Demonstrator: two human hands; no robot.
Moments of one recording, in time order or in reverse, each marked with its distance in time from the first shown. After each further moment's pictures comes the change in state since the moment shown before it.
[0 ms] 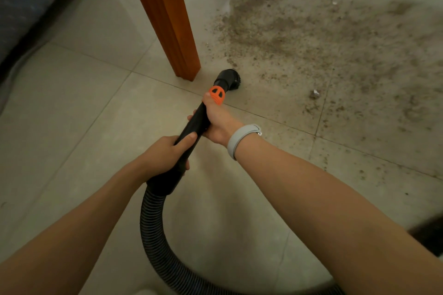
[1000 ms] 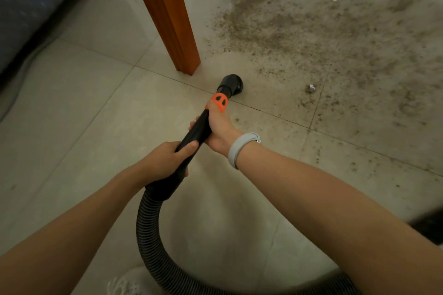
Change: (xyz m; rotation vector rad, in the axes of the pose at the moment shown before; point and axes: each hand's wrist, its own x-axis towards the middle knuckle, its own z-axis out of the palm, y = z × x) left_hand -0.029 -0.008 0.025 0.096 -0.018 0.014; right_hand -0.025 0.026 -0.022 0.079 0.007 0.003
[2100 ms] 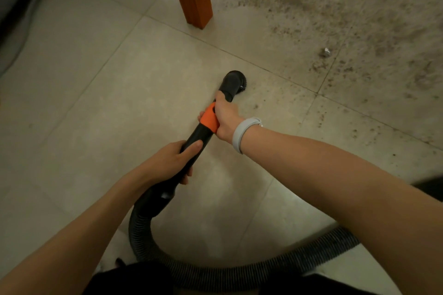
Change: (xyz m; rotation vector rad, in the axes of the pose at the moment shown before) left_hand -0.080 -0.020 0.056 -0.199 -0.086 -0.193; right_hand -0.028 0.058 -0.031 -0.086 0.100 0.119
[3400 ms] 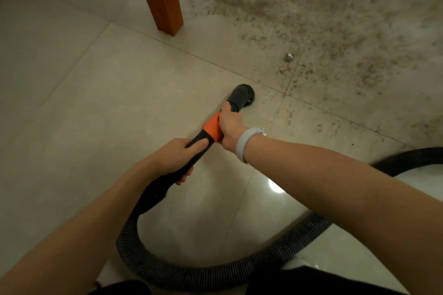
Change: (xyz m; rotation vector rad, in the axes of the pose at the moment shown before) left_hand 0.024 0.018 0.024 -0.053 -0.142 0.078; right_hand -0.001 0.000 -0.051 -0.180 0.264 -0.123
